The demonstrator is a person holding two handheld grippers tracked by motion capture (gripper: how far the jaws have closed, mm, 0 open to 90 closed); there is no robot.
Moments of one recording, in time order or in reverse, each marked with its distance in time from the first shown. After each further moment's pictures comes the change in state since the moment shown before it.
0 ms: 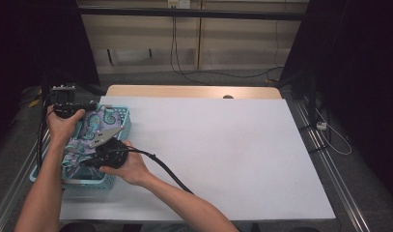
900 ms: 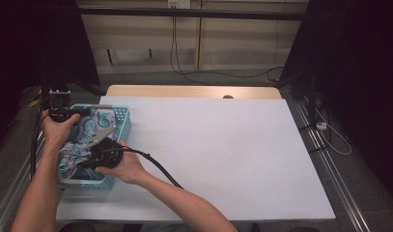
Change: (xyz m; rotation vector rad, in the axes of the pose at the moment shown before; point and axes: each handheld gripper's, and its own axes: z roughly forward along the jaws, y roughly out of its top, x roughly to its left) left arm 0.018 -0.012 0.001 0.053 0.037 -0.016; right arm -0.002 0.002 0.016 0.050 0.025 -0.013
